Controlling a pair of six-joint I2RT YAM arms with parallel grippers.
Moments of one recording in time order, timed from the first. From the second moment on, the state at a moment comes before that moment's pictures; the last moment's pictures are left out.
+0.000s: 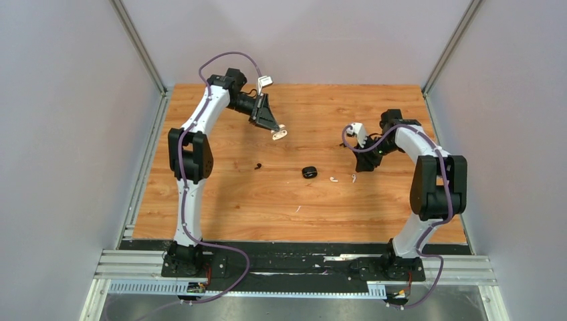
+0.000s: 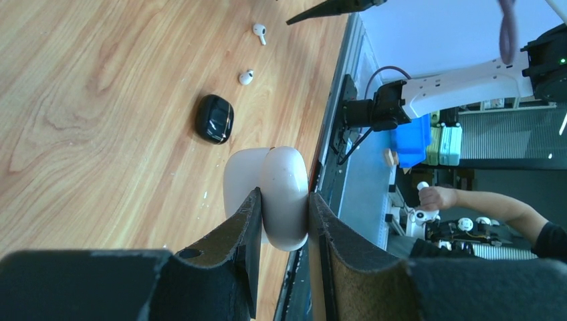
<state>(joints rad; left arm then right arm) -0.24 2.32 2.24 -1.24 1.22 0.22 0.00 1.75 1.26 -0.88 -0.63 -1.00</state>
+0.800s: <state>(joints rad) -0.24 2.31 2.23 -1.25 1.19 0.23 0.10 1.86 1.23 -0.86 -0.53 -1.19</state>
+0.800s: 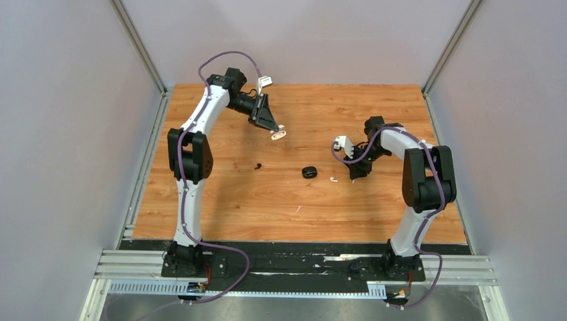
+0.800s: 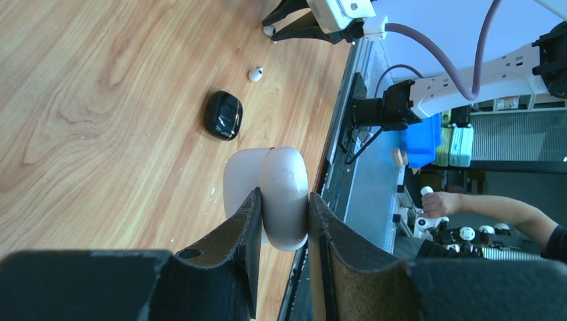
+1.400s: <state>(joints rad) -0.24 2.31 2.23 -1.25 1.18 0.24 0.21 1.88 1.37 -0.85 -0.61 -1.08</state>
